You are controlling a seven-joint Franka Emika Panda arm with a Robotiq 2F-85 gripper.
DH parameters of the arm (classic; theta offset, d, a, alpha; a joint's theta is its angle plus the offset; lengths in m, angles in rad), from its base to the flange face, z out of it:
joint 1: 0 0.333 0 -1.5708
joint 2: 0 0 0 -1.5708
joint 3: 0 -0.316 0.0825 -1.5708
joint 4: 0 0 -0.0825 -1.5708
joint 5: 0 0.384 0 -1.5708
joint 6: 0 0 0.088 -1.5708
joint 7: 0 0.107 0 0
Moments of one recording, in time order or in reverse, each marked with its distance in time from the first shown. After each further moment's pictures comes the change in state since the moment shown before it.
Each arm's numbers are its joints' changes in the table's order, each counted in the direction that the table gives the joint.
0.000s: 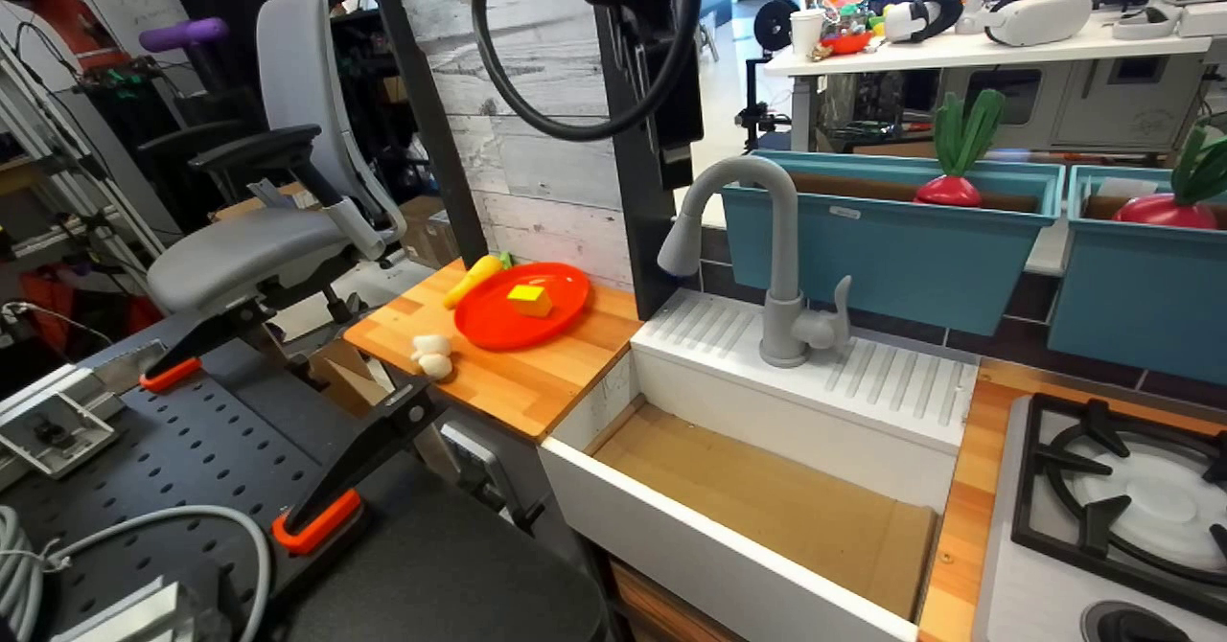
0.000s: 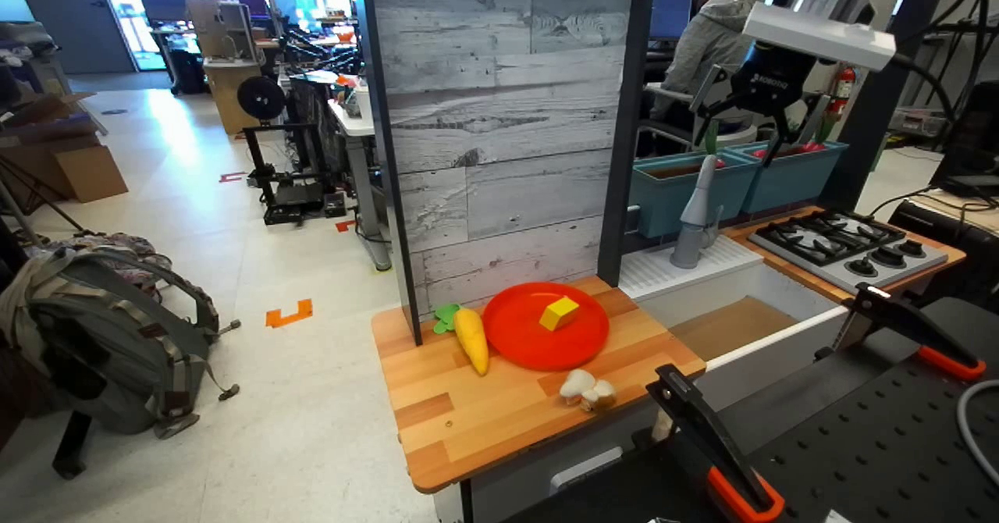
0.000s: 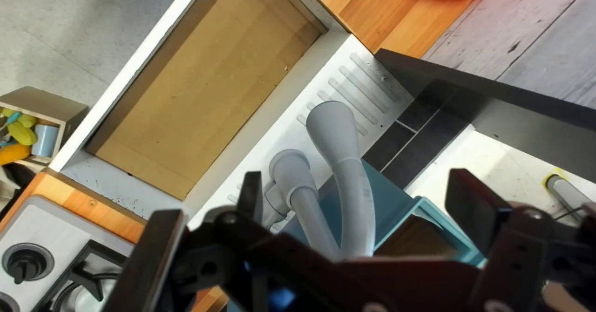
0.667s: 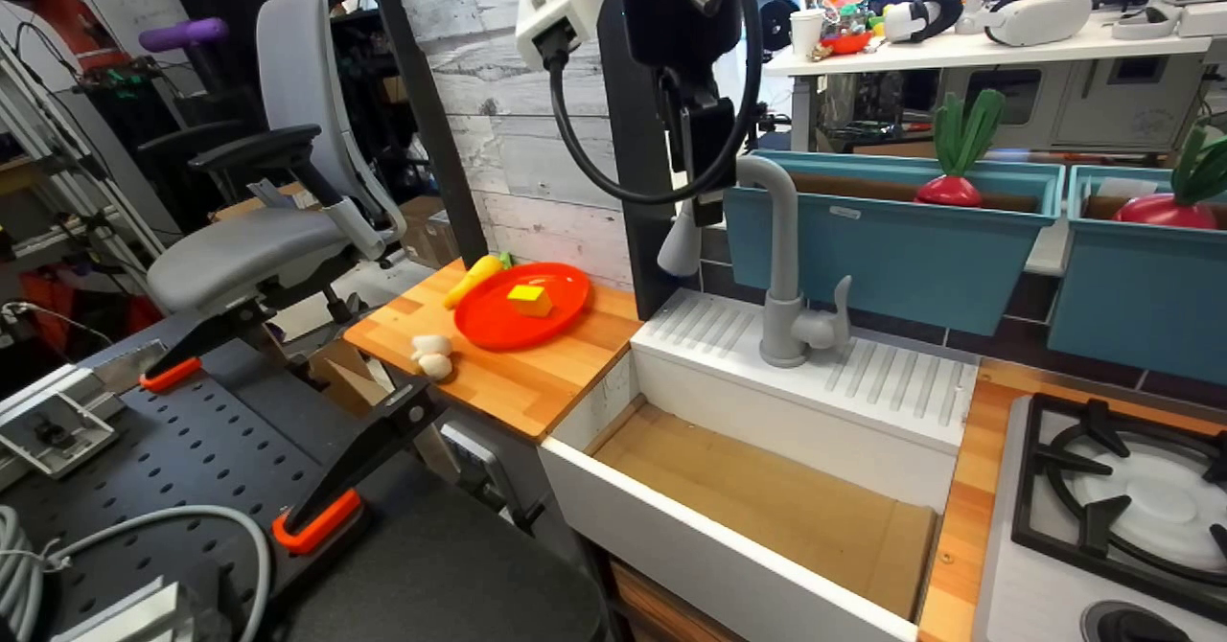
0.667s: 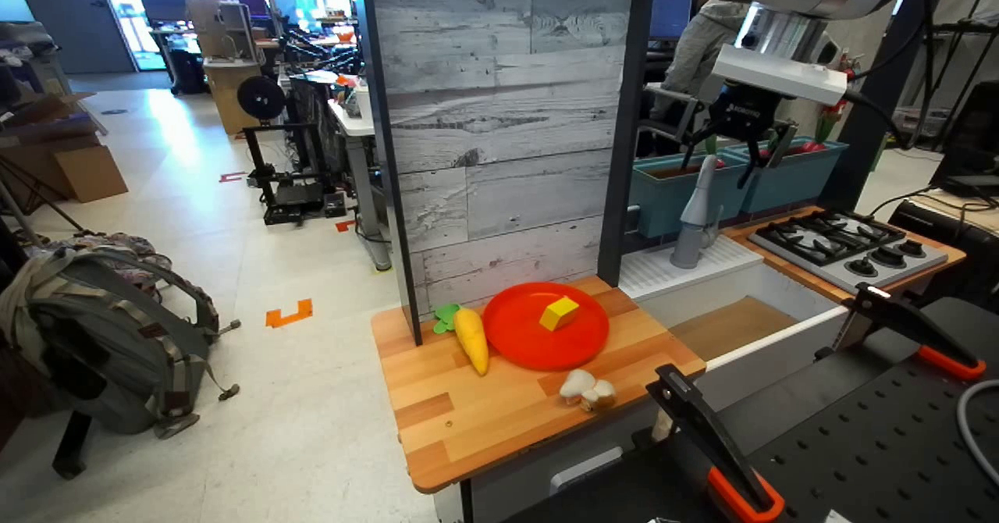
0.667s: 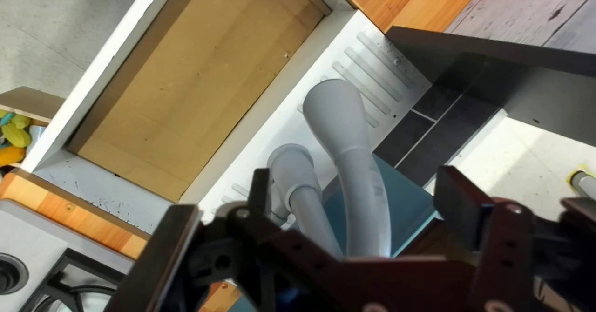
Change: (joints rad) arm 0.000 0.154 -0.001 0.142 -0.005 0.001 0.041
